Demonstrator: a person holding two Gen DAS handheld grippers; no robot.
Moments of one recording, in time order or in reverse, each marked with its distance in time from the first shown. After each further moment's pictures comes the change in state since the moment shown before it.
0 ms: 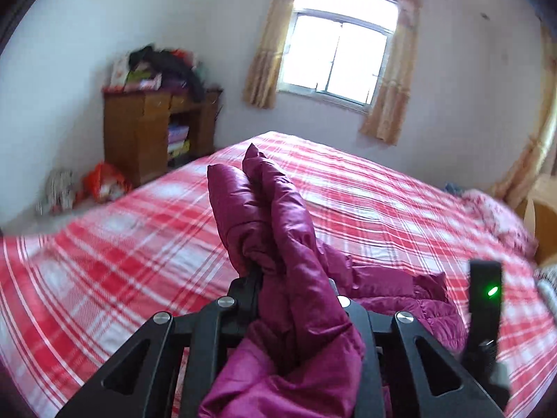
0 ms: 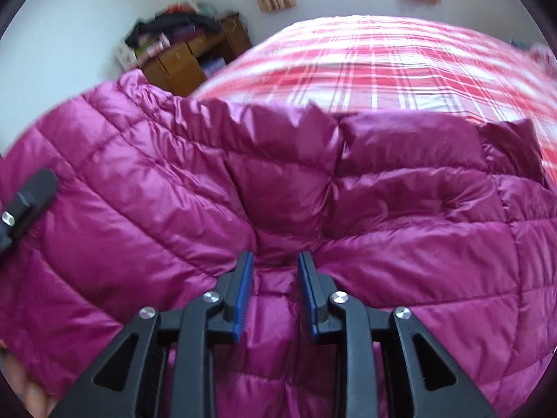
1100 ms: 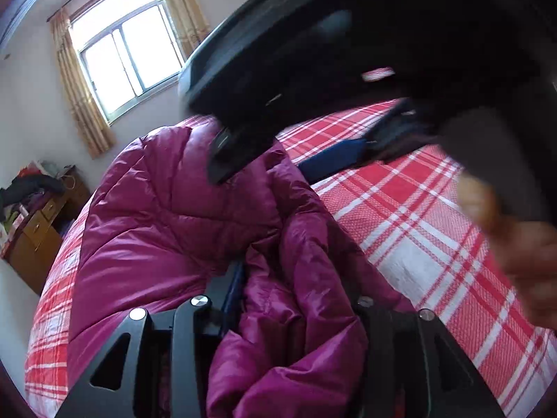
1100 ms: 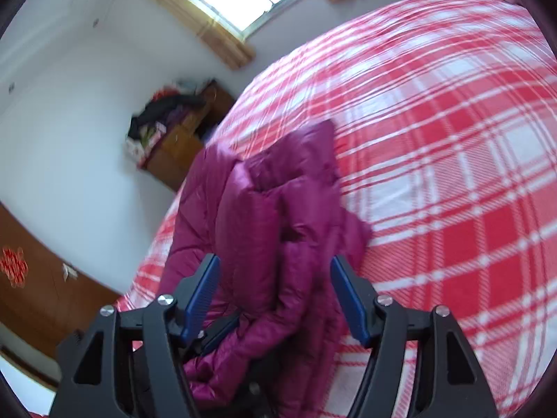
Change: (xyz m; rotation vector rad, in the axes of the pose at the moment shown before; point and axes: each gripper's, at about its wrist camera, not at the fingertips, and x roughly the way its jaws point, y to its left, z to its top) left arm 0.039 -0.204 -0.138 0.753 0.145 -0.307; right arm -0.111 -0.173 -0.019 0.188 -0.068 0.148
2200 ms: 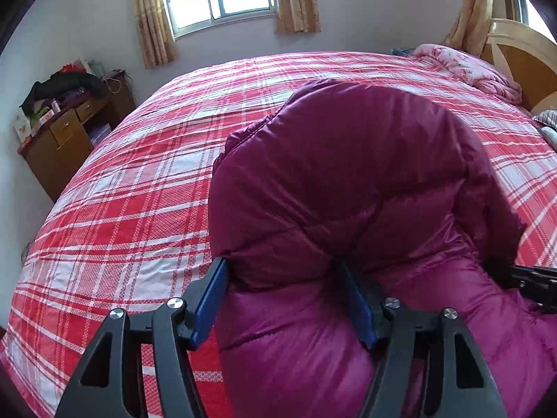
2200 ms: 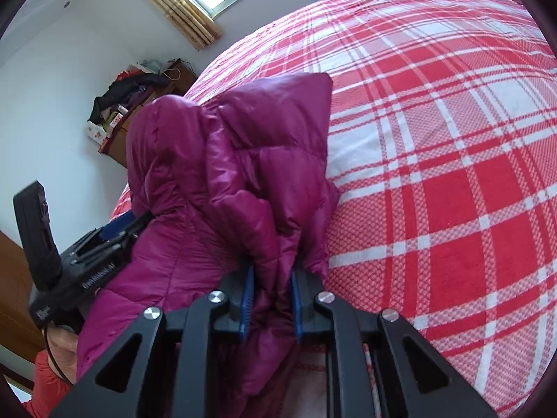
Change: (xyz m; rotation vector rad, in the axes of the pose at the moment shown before) left arm 0.044 0.163 -0.005 -0.376 0.191 0.124; right arm 0.025 -0.037 -0.026 0.076 0.018 -0.132
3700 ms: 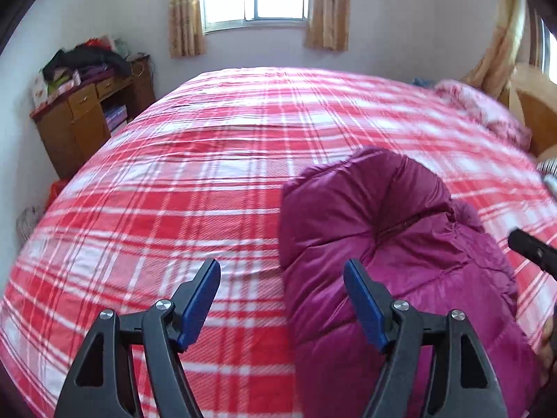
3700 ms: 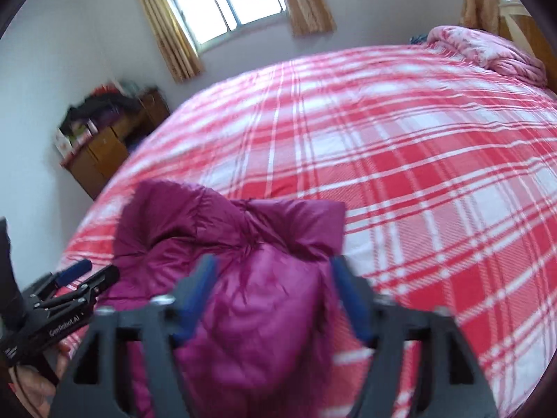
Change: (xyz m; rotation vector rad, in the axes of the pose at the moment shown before) left arm -0.029 0.066 0.006 -0.185 -0.041 -0.052; right arm -0.040 0.042 0.029 -0.079 -0.249 -0.186
